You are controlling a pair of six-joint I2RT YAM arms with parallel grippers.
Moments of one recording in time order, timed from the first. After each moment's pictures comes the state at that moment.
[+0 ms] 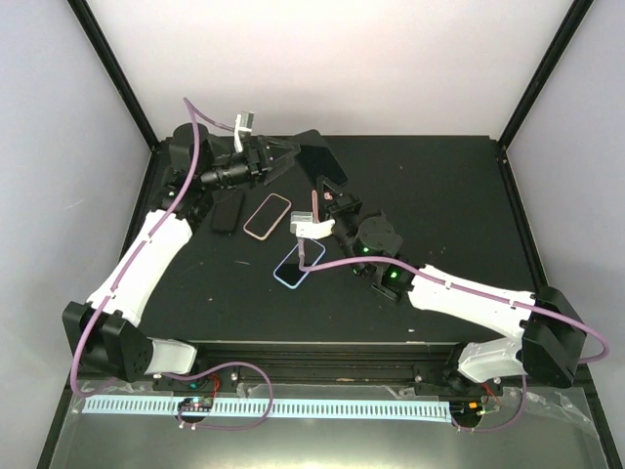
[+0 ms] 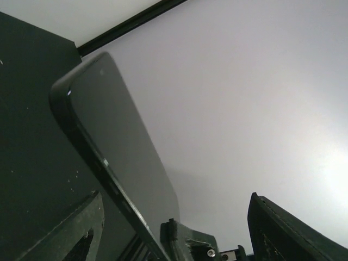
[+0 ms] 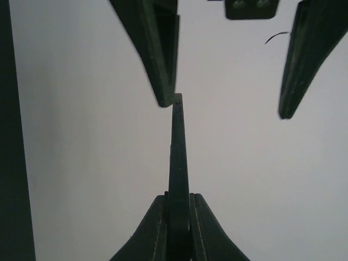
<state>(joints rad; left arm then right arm) -0.27 1.34 1.30 -0.06 0.90 -1.06 1.02 1.33 0.91 0.56 0.54 -1.56</state>
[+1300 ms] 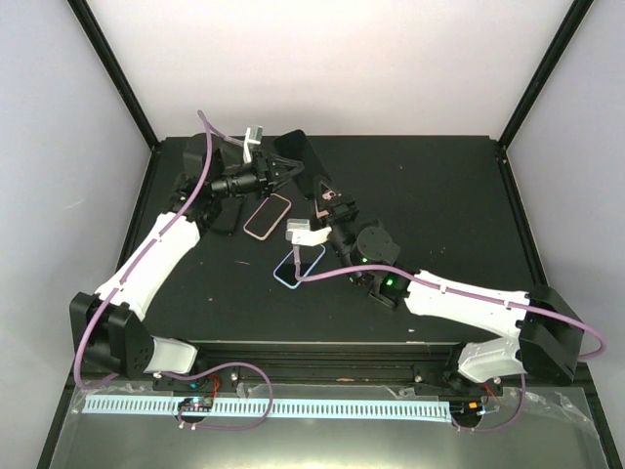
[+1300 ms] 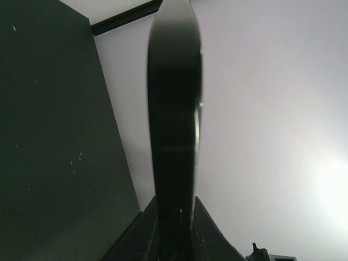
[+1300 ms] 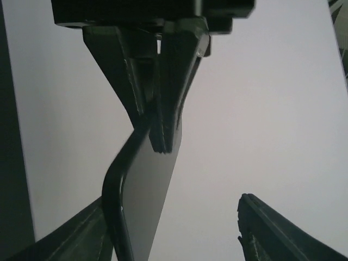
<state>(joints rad) -0.31 1.36 1.20 -0.01 0.87 -1.12 1.07 1.35 0.88 0.68 0.57 -1.57</state>
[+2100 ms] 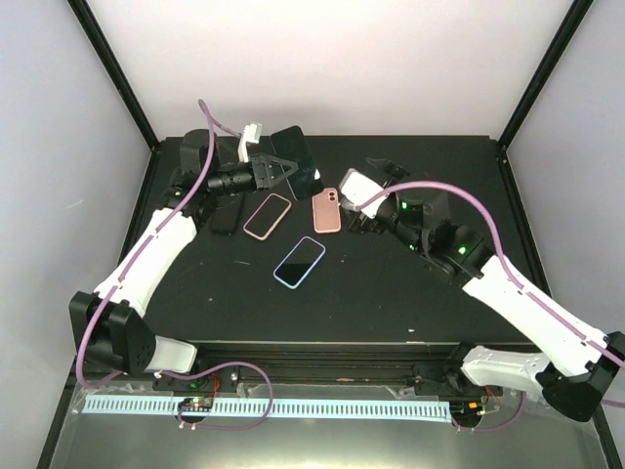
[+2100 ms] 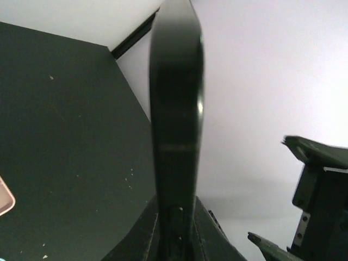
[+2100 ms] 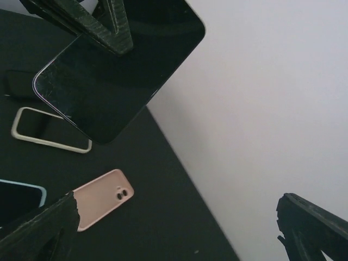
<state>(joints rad) -0.26 1.37 1.25 -0.13 0.87 -0.73 0.83 1.13 1.20 -0.32 0.27 -0.71</state>
